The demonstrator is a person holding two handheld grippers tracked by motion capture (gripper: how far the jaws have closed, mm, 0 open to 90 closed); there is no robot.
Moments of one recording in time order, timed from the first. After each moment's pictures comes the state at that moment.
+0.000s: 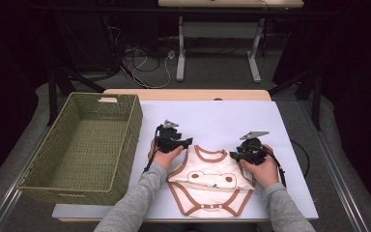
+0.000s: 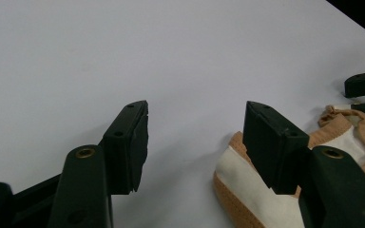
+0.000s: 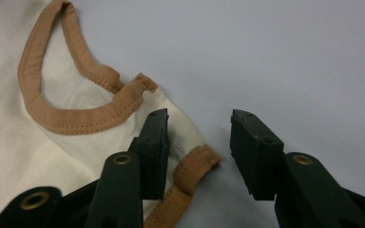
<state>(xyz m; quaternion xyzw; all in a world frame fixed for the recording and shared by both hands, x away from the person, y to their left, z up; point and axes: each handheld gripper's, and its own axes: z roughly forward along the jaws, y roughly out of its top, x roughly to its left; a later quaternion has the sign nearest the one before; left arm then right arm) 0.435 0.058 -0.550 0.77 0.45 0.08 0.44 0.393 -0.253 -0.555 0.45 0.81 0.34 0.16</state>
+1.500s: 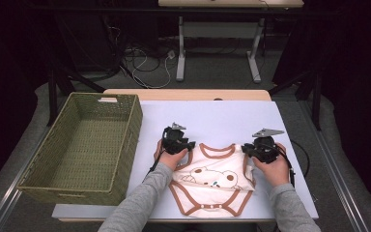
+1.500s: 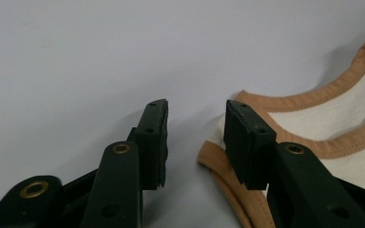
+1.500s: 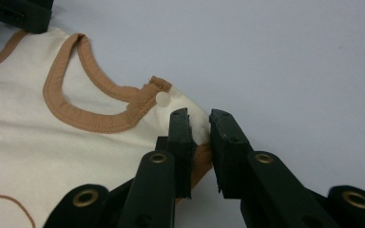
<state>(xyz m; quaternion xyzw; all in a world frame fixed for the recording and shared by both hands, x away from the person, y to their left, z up) 0.437 0.038 -0.562 0.81 0.43 0.07 0.40 0.383 -0.281 -0.531 0.46 0.79 0.36 0.20</state>
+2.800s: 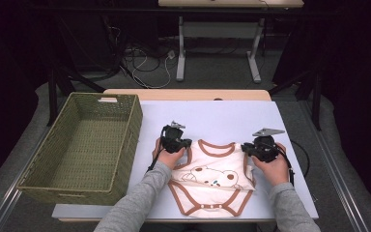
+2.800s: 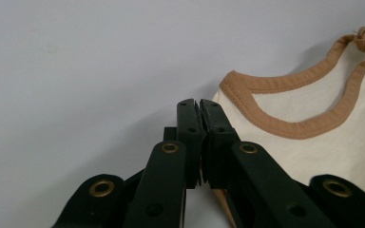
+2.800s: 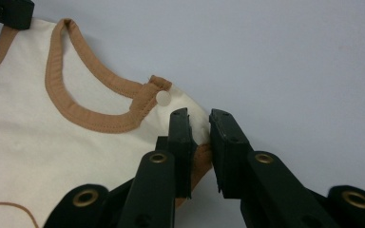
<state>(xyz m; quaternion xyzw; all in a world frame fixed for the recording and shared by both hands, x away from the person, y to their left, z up) 0.434 0.045 -0.542 0.81 0.43 0.07 0.40 0.386 -0.280 -0.531 0.47 0.78 0.37 0.19</state>
